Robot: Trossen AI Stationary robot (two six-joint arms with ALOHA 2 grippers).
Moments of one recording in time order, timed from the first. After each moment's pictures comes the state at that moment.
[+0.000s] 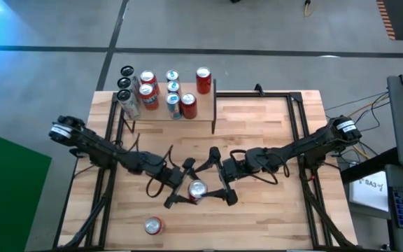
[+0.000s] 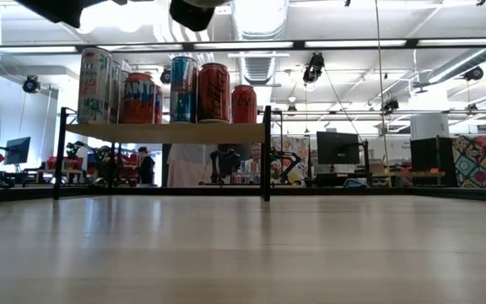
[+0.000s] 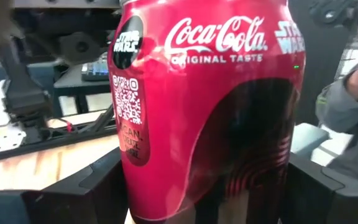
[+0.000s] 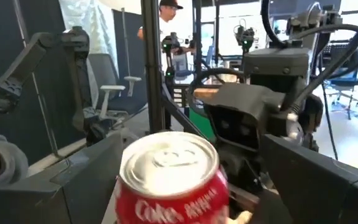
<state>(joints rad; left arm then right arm) -0.32 1.50 0.74 0.73 0.14 -0.01 0.28 1.59 1.03 0.68 -0.07 0.04</state>
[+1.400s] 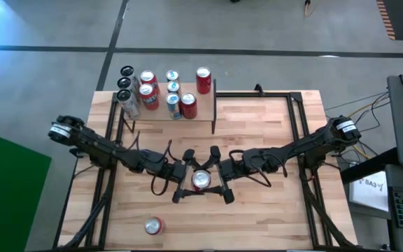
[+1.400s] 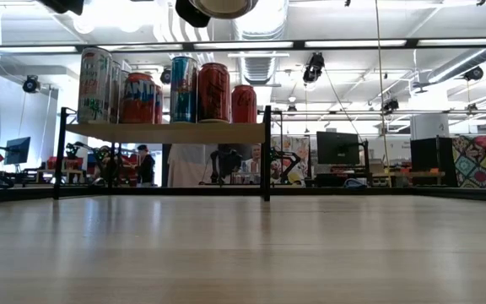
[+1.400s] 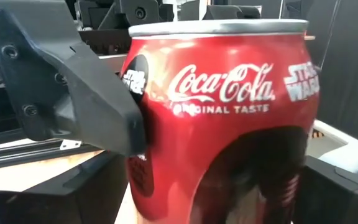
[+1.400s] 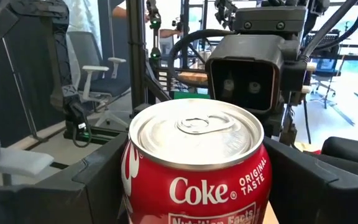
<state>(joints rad) -0.30 1.49 0.79 0.68 -0.04 0.02 0.29 1.59 1.03 0.61 -0.02 -0.01</state>
